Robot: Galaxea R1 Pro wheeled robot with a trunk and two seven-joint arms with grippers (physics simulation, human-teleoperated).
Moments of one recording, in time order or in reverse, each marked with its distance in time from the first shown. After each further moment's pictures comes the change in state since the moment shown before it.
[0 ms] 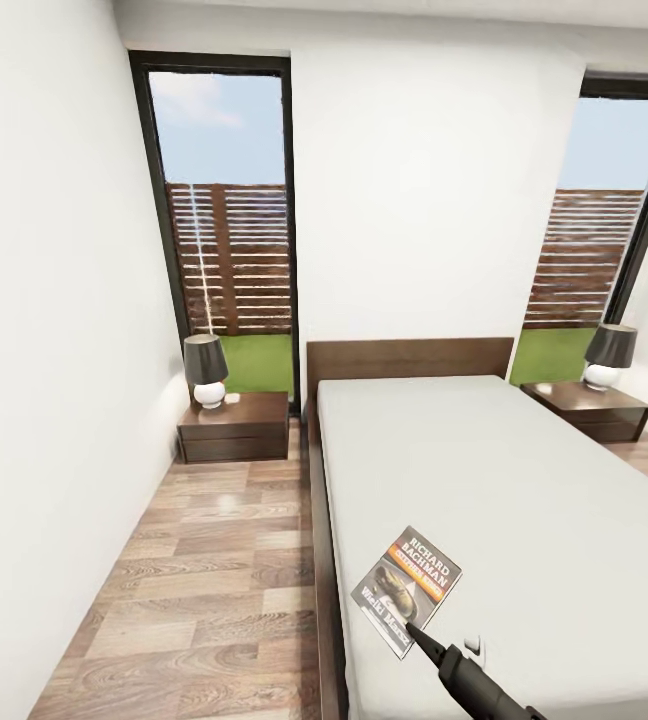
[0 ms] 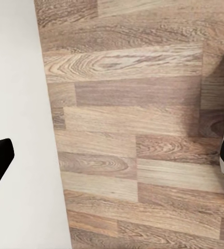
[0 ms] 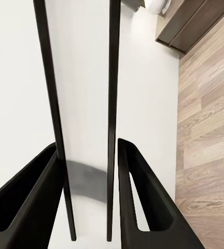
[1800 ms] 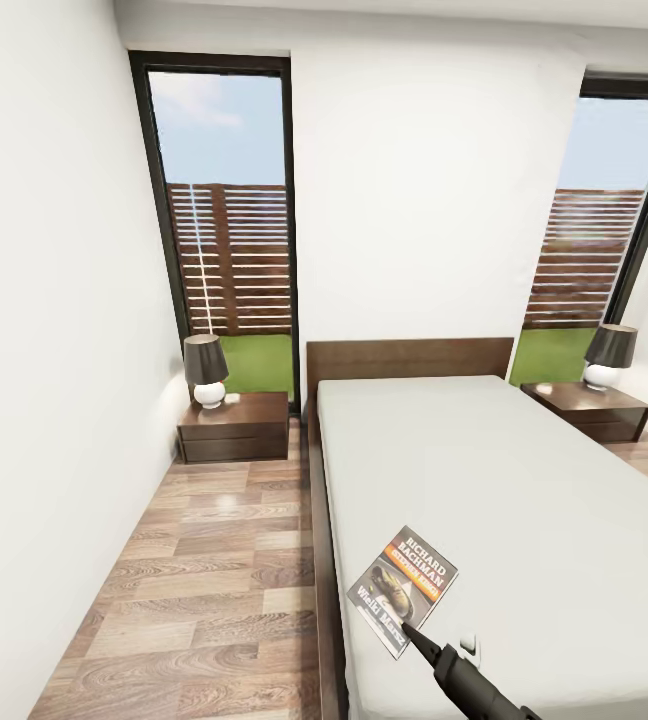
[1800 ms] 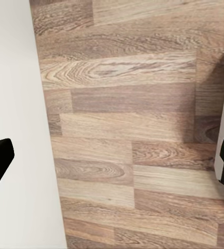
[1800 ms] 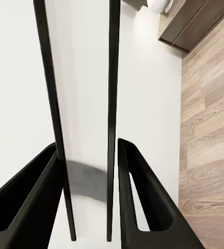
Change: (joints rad) left arm 0.000 -0.010 -0.005 -0.001 -0.001 -0.027 -0.001; right arm 0.000 0.013 -0.002 0.000 0.000 -0.002 0.000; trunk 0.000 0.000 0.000
